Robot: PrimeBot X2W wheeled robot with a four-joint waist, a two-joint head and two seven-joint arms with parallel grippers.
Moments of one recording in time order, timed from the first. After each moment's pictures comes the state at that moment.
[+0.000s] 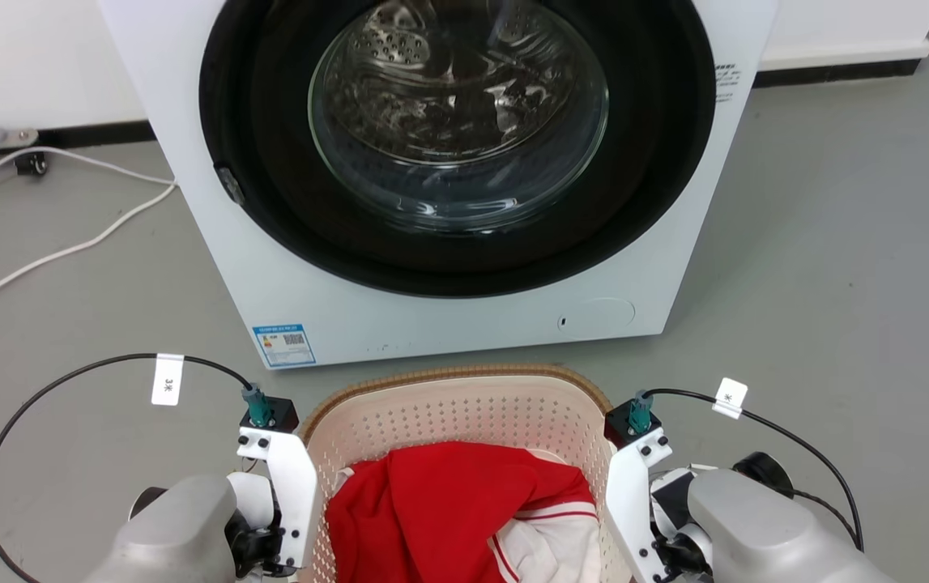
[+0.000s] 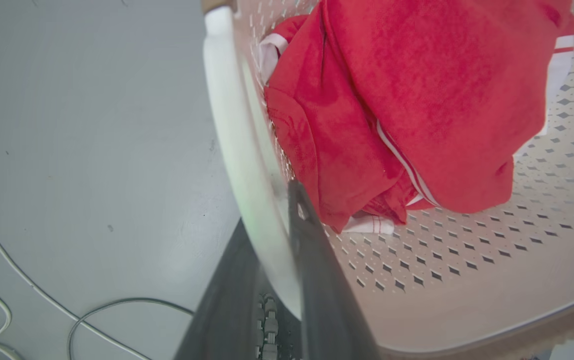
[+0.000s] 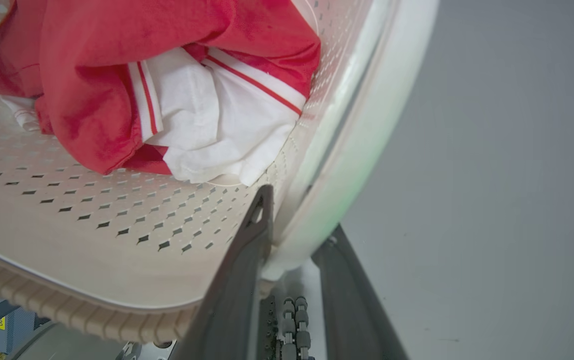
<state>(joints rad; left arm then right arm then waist) -0.69 0.33 -1.13 1.07 -1.13 -0.13 0.46 -0.71 -0.11 1.21 1.13 0.91 0.13 0.44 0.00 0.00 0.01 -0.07</state>
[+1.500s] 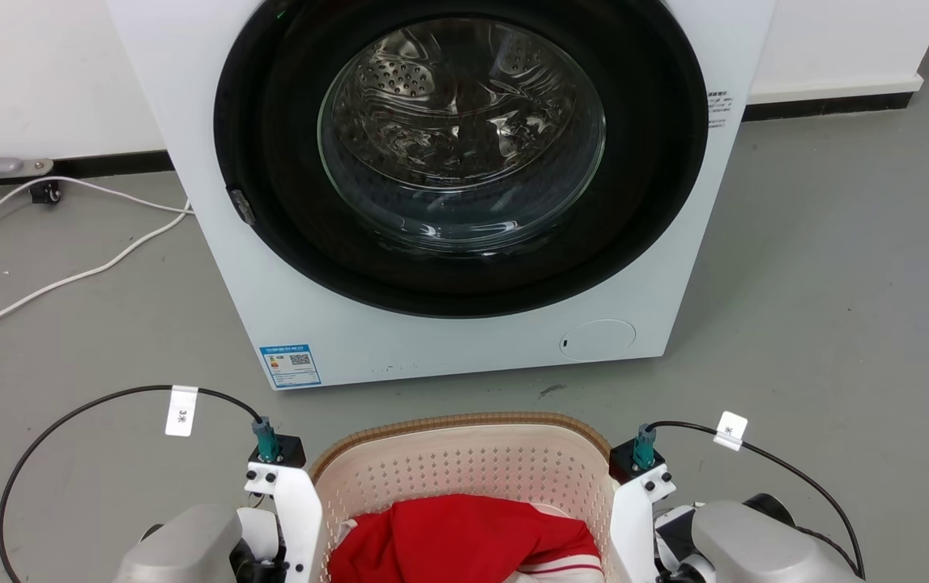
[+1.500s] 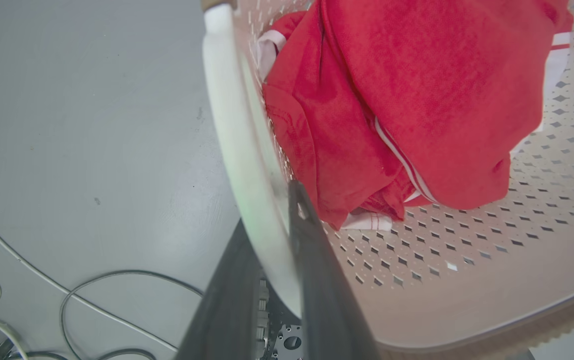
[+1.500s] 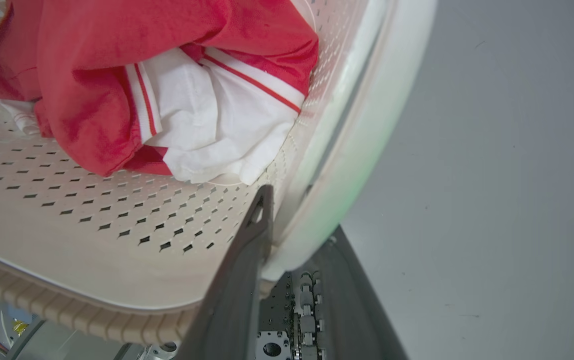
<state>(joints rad) -0.67 0.34 -1.25 1.07 -1.26 -0.13 0.50 -0.67 -0.12 1.28 1.14 1.02 0.13 0.48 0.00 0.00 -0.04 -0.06</state>
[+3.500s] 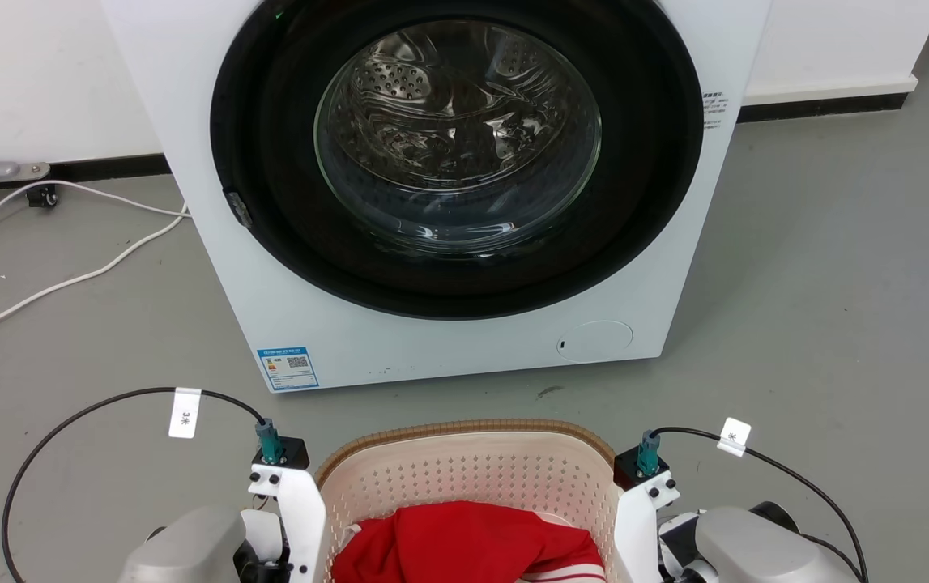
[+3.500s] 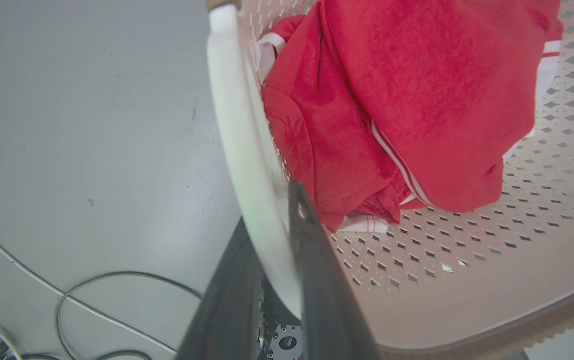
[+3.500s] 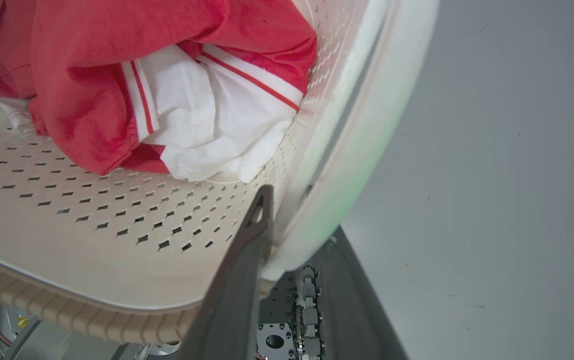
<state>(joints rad) -0.67 0.33 -1.28 1.08 -1.30 -0.13 0.50 -0.66 -0.12 1.28 1.15 1.03 0.13 0.49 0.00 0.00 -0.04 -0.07</state>
